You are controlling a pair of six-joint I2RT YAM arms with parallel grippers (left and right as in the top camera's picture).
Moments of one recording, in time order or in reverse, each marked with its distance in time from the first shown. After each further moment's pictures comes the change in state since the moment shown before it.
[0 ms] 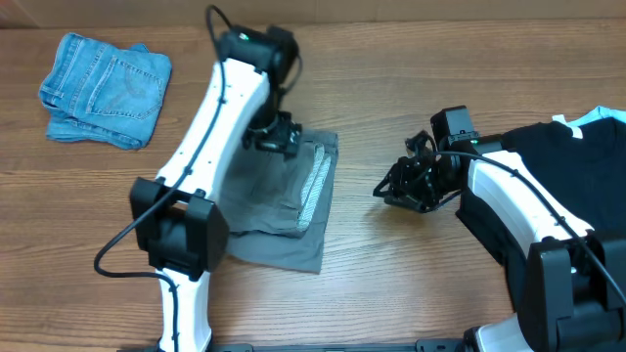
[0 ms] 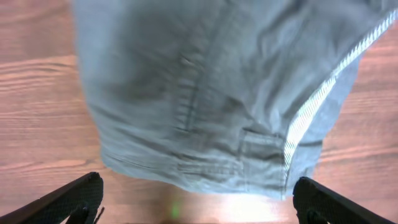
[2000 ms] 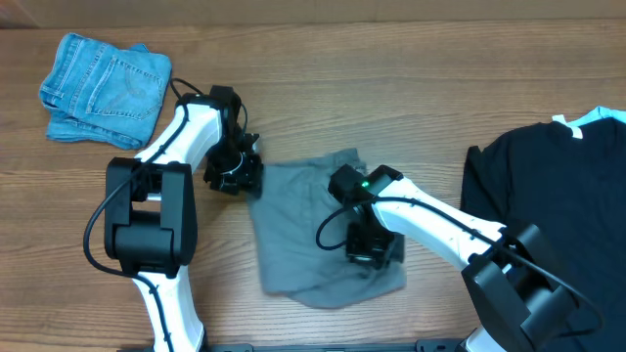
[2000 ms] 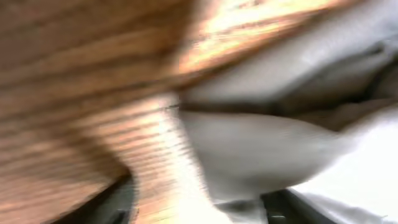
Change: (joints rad) left arm 0.201 -0.040 -0.683 0.560 0.271 0.294; right arm 0.525 0.101 0.025 -0.369 0.566 0.438
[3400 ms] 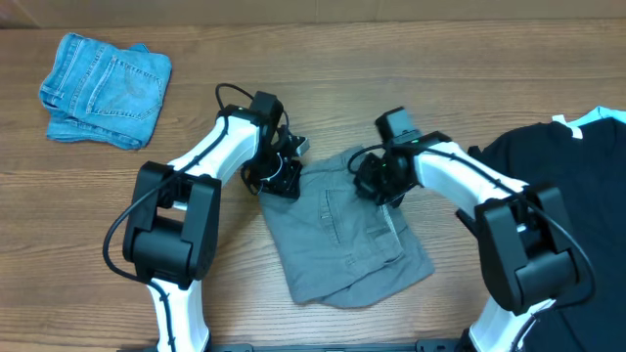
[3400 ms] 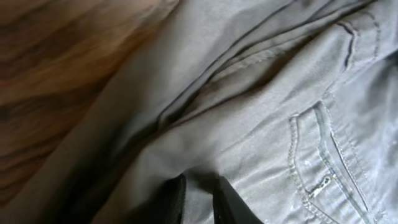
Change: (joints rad) left arm -0.166 -0.028 -0.069 0.182 0.188 0.006; right arm -0.366 0.124 0.050 0.567 -0.297 0.021
